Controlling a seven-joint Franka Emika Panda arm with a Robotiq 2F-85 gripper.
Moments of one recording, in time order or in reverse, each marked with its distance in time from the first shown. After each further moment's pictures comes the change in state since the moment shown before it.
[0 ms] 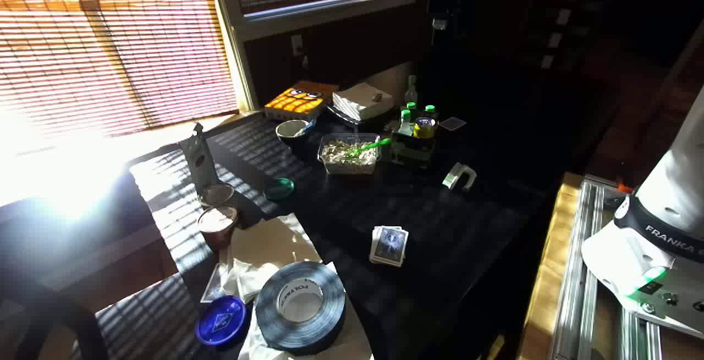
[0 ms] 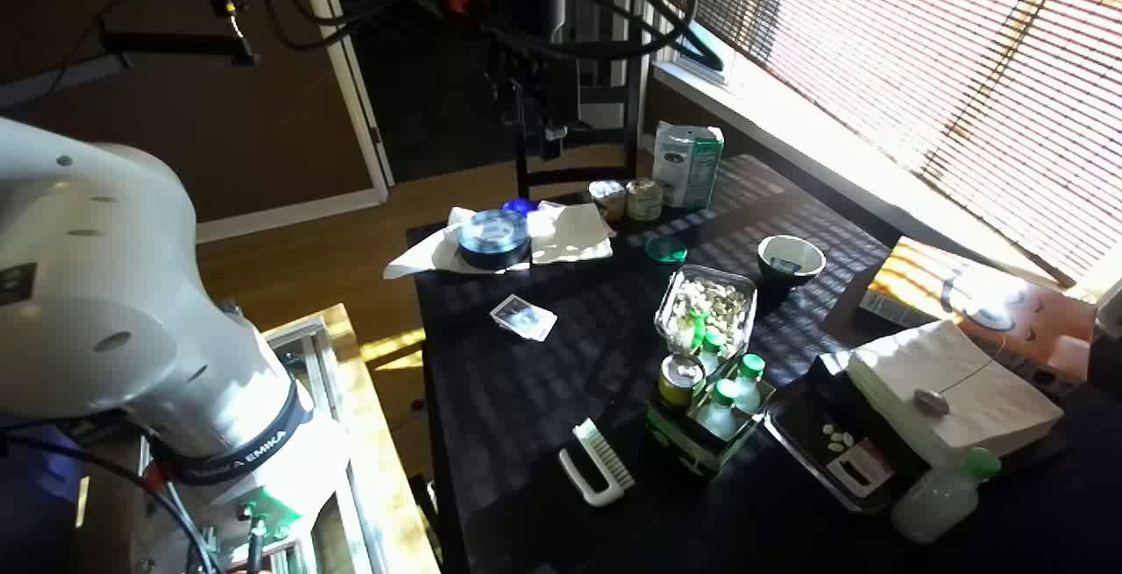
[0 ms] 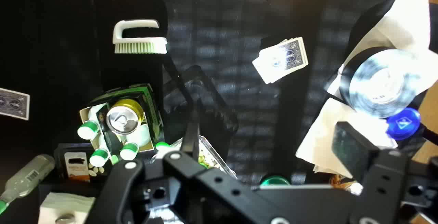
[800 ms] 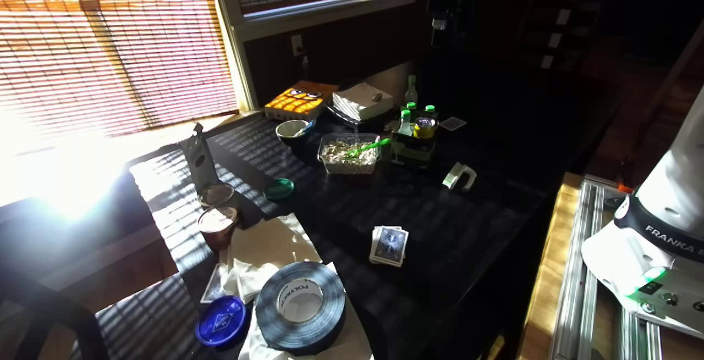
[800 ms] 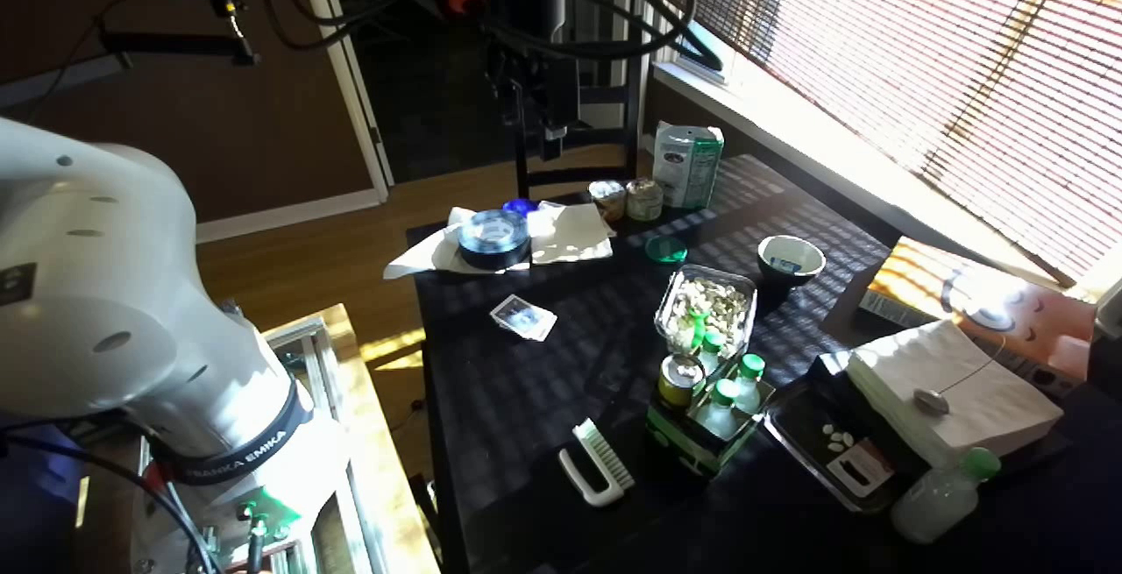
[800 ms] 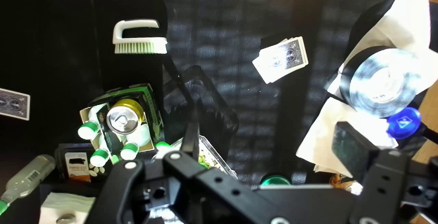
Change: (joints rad) arm 0.000 0.000 0.001 0.000 0.000 0.001 0.004
